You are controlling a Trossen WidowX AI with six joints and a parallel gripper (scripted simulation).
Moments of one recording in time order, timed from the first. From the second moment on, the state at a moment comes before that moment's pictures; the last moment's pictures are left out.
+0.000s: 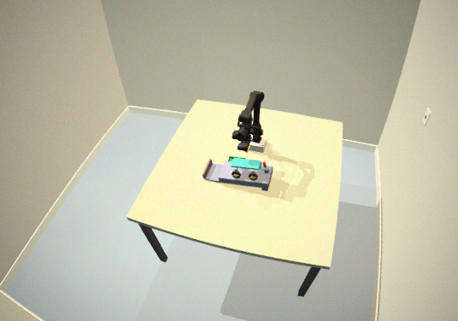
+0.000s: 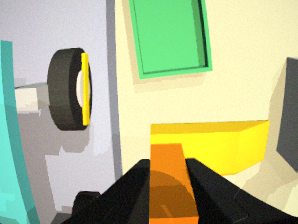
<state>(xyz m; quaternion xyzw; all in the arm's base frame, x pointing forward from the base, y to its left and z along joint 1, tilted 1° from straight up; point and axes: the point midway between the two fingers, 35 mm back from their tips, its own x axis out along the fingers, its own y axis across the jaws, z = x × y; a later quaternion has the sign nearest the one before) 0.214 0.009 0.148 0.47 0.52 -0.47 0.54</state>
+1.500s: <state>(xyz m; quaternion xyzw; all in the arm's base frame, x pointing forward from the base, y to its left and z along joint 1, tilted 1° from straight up) 0.260 -0.118 0.140 0.54 0.45 -0.54 0.46</state>
